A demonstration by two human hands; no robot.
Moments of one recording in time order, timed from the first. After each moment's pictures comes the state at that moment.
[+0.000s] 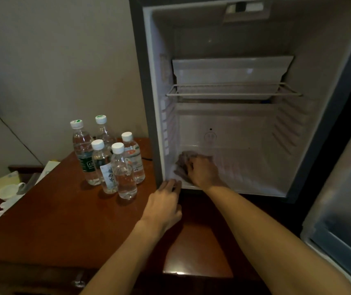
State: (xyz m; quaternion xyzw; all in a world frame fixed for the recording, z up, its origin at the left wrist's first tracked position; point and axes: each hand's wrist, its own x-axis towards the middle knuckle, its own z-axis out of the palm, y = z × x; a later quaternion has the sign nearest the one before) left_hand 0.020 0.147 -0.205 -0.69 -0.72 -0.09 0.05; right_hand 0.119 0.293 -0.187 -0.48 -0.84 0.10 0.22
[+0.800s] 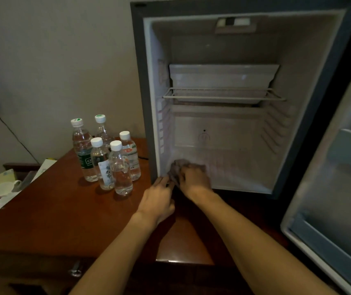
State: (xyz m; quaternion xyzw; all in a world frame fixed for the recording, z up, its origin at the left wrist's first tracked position) left_hand 0.023 0.145 -0.206 -0.68 -0.72 -0.12 0.05; right_hand 0.134 0.242 -0.187 -0.48 -0.85 0.11 0.18
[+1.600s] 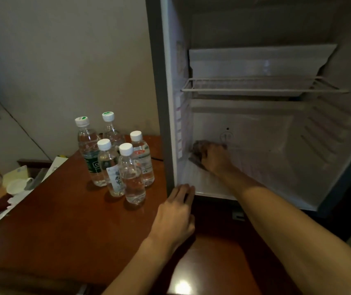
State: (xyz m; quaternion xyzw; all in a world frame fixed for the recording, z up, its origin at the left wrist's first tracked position) left_hand 0.008 0.152 -0.233 -0.71 -0.68 -0.15 0.08; right_hand 0.098 0.339 -0.167 -0.47 -0.85 0.11 0.23
